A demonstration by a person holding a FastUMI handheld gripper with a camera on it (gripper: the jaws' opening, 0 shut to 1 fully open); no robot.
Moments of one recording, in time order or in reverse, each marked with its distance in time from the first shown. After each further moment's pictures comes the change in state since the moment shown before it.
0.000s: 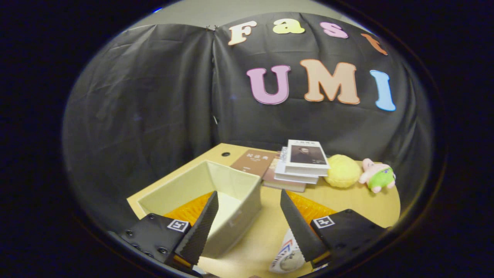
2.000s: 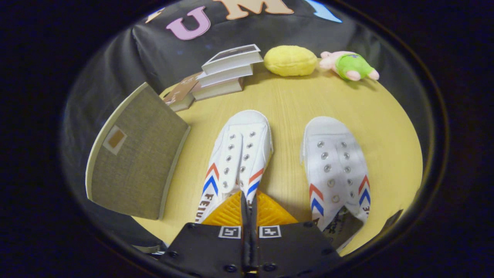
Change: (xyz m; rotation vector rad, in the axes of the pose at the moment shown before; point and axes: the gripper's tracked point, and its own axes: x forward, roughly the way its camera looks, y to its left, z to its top) arm 0.006 -0.105 -0.212 0.393 0.538 -0.134
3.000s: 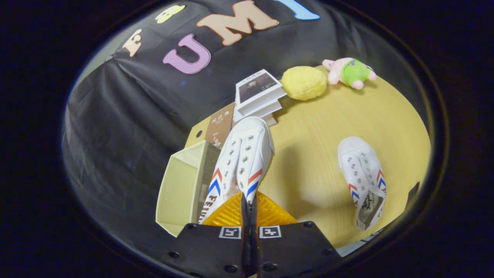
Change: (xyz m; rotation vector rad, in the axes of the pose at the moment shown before) arm -0.092 0.119 0.082 0.208 -0.126 0.192
